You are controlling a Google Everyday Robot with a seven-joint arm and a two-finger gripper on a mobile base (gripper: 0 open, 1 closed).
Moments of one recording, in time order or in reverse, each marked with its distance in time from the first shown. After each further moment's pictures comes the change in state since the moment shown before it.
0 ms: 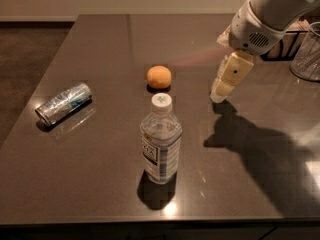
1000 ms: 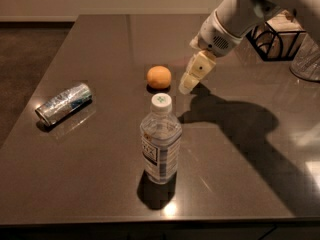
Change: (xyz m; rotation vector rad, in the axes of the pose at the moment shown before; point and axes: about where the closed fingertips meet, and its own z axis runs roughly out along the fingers) arm -0.051 -0.038 0.067 -0.067 -0.146 0.032
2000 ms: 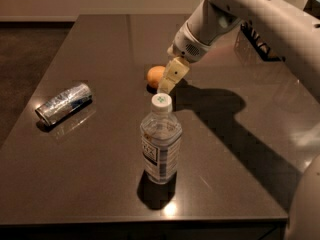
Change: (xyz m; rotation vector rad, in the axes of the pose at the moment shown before) arm -0.032 -0.010 0.066 -0.073 -0.026 -0.030
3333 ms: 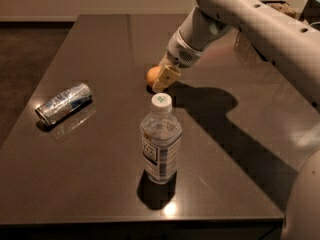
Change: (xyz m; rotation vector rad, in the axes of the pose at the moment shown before) arm -0.002 0.000 0.021 0.005 0.019 -0.023
